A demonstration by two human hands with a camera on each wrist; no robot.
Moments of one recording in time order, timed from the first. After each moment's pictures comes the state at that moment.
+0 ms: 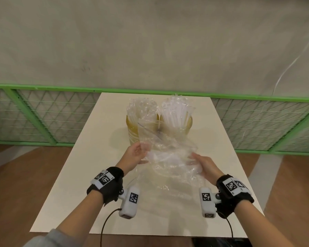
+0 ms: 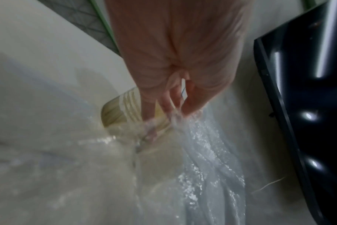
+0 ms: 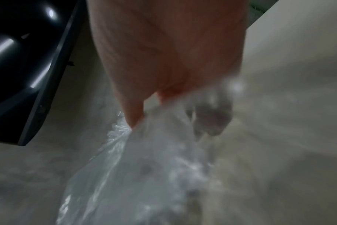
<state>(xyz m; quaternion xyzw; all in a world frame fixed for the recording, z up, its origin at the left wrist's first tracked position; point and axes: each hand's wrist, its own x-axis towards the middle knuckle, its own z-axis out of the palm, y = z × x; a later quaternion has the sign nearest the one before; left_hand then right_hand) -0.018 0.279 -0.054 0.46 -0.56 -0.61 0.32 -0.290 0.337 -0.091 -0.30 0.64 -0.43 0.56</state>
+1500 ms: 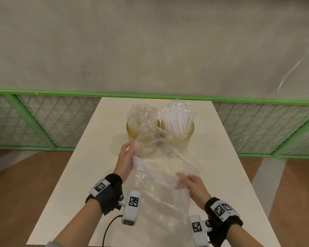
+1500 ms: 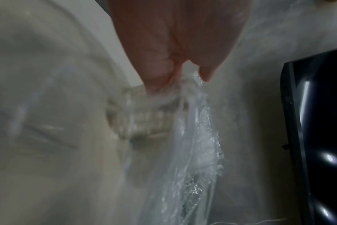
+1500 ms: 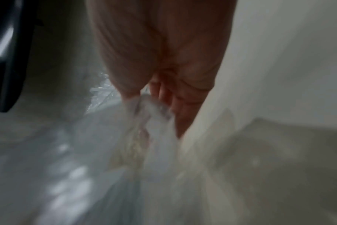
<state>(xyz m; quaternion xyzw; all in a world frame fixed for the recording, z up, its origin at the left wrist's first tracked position) -0.015 0.267 -0.050 0.49 -0.39 -0.63 0.45 -0.238 0.358 -0.113 -0.31 0.62 -0.46 0.56</state>
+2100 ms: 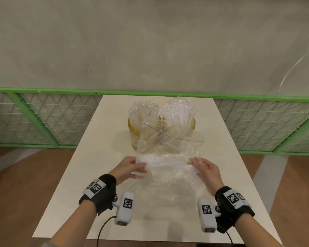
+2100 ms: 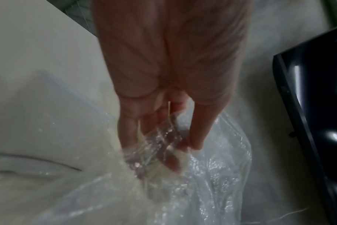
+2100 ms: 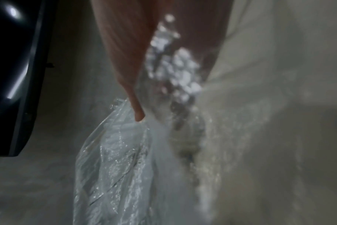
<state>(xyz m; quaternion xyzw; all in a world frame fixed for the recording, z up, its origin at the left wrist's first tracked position) 0.007 0.285 -0.054 0.49 -0.49 -0.69 0.22 -0.267 0.353 -0.092 -0.26 0.62 -0.55 0.50</state>
